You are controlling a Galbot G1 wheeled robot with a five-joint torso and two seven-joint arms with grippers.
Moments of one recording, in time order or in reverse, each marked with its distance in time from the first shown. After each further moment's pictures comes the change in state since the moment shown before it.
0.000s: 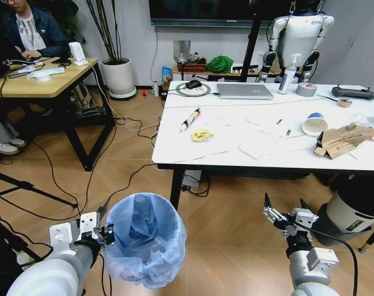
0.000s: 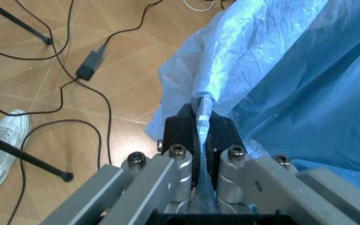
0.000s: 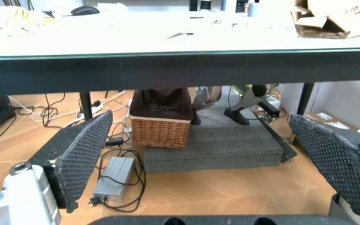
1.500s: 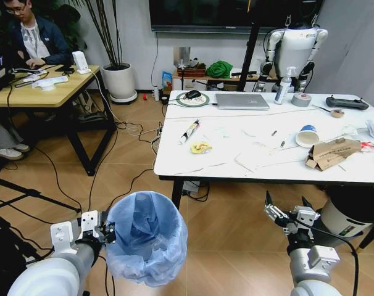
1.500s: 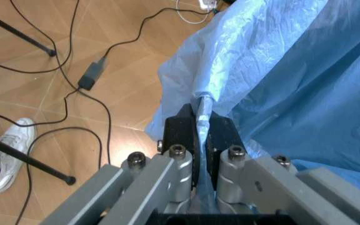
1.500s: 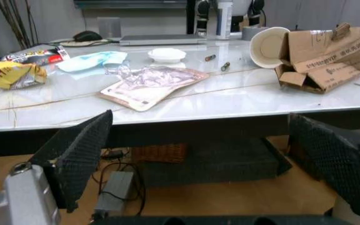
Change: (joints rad) left arm -0.014 -0.008 0.009 0.000 0.002 0.000 0.003; right arm 0.016 0.004 0.005 0.002 0.001 -0.001 0.005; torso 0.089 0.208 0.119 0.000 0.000
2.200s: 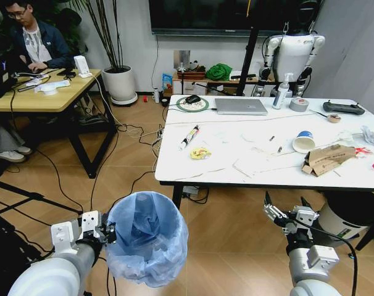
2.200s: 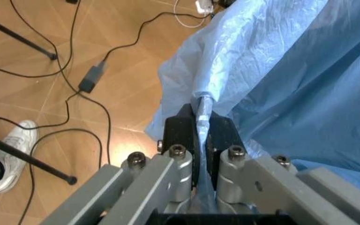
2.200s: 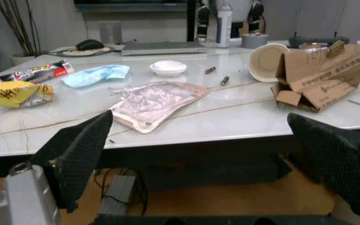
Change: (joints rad) left arm 0.002 -0.004 0.002 0.000 0.008 0.000 0.010; right arm 0.001 0.002 -0.003 -0.001 0.002 -0.002 0.000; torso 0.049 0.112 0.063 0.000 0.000
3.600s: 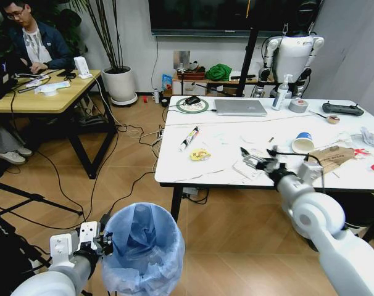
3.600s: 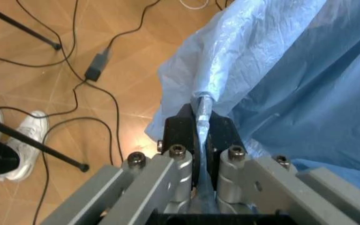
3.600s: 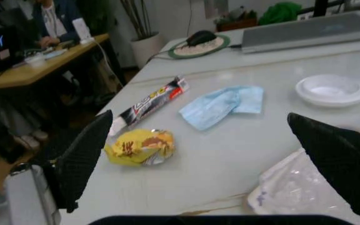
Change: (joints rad) left arm 0.120 0.010 -0.022 0.000 0.083 0.000 0.082; right arm 0.745 -0.599 -0.423 -0.252 0.839 -0.318 0.252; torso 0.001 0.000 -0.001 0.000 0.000
